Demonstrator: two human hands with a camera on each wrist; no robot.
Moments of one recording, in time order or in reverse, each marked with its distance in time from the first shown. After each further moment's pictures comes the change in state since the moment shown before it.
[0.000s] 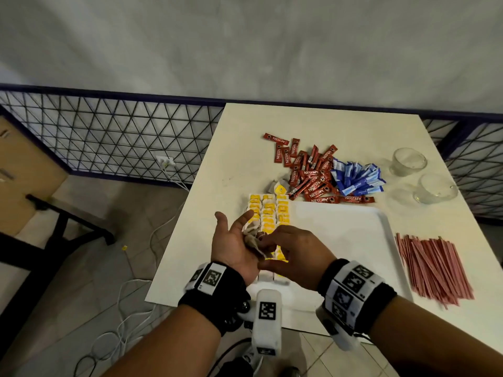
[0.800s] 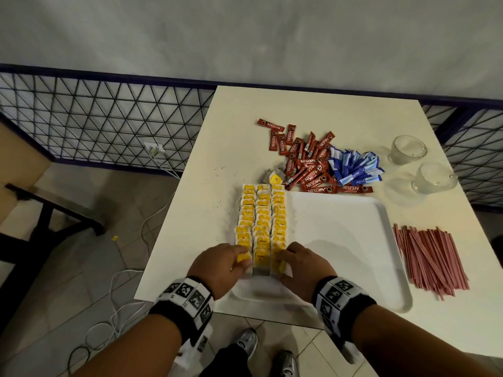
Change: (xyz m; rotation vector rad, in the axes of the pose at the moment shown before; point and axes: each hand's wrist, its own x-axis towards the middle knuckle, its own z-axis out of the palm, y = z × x) left_hand 0.019 0.007 -0.077 2.102 -0.101 0.474; right_hand -0.032 0.060 0.054 -0.290 -0.326 0.459
